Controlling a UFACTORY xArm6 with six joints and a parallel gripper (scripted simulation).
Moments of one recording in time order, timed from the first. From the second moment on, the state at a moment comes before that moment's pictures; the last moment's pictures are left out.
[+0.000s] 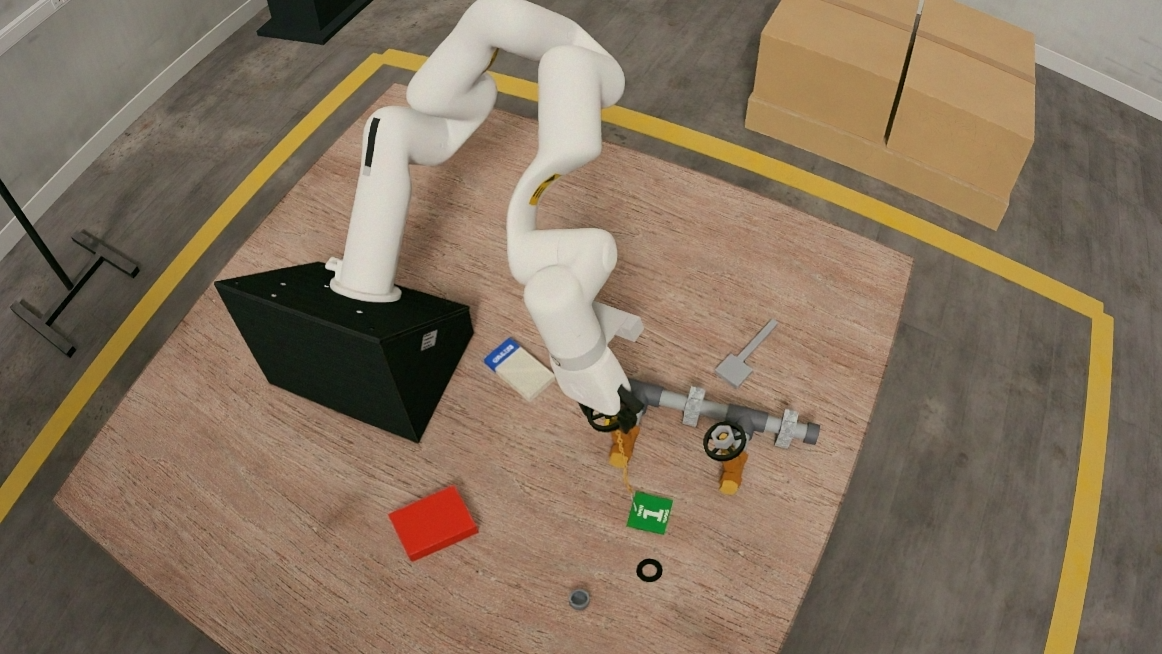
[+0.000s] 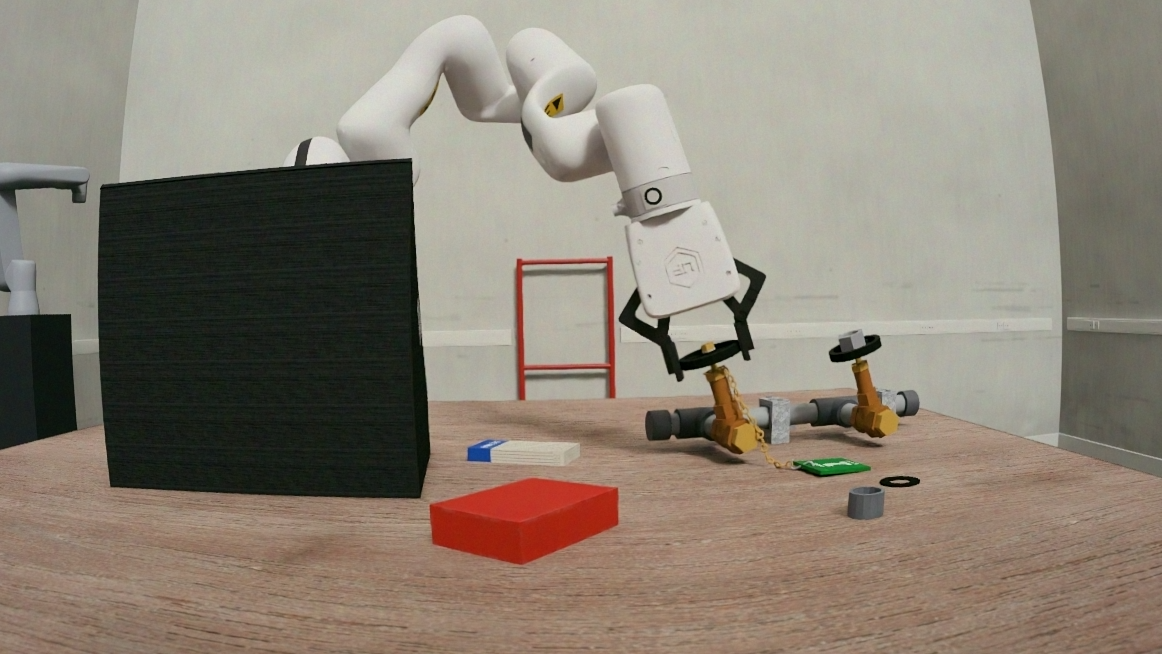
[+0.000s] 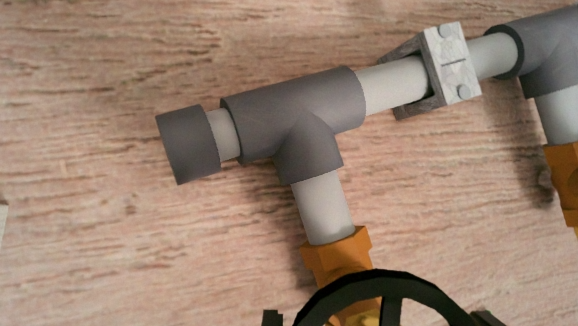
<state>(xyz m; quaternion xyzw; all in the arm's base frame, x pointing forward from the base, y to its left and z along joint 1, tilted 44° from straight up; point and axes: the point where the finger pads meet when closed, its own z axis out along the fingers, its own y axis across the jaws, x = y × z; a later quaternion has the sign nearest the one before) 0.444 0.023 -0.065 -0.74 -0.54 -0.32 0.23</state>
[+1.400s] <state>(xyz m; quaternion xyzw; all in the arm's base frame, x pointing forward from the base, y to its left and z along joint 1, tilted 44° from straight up) 0.444 0.023 -0.065 -0.74 -0.53 -0.33 0.23</state>
